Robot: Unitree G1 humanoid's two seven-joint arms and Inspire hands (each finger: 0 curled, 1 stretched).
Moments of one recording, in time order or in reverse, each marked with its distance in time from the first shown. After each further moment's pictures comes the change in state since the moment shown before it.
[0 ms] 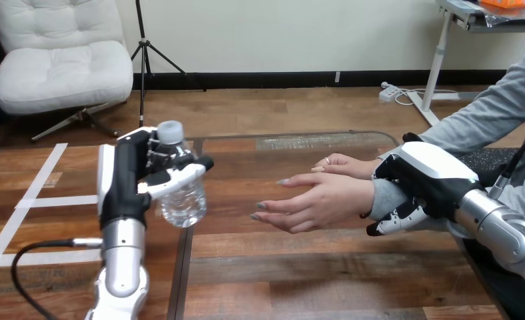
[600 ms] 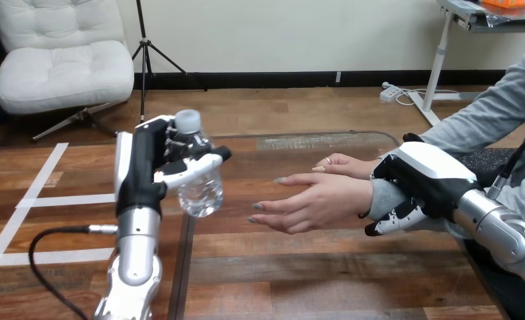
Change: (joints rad) left arm -0.043 -0.033 -0.015 0.001 0.000 0.001 -0.026; right arm 0.000 0.004 0.000 -0.002 0.000 0.000 0.000
